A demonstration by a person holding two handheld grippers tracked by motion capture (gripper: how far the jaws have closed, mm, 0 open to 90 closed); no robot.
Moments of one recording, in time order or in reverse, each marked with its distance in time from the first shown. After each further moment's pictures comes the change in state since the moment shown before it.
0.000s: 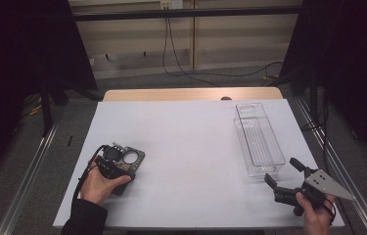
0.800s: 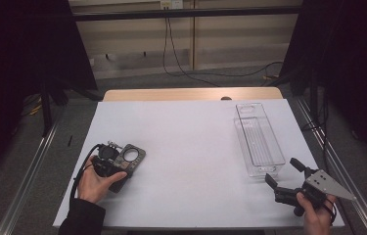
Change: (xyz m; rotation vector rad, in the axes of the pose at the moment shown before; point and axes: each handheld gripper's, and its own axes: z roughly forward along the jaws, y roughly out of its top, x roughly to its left) left arm 0.008 -0.005 -0.008 -0.050 -0.009 -0.034; right arm -0.001 0.000 -0.001 0.001 0.001 -0.001
